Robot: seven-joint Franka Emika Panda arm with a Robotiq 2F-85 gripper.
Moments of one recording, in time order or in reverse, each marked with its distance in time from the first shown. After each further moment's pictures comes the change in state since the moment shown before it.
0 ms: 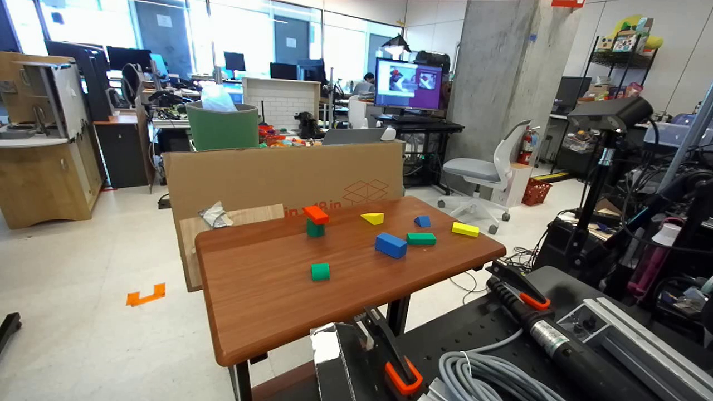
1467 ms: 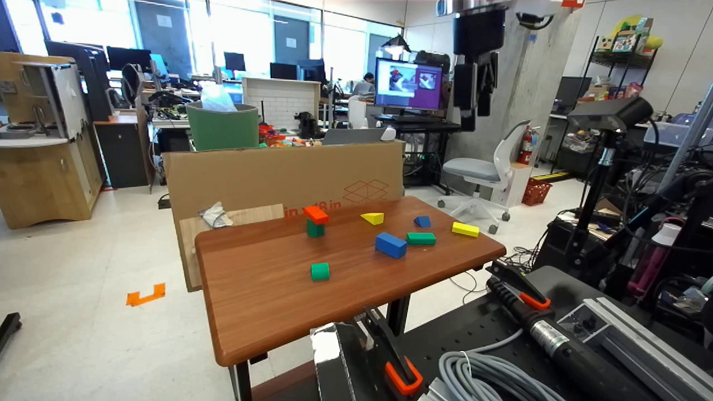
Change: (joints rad) arm -0.050 0.558 -0.253 -0.008 -0.394 0.409 -0.610
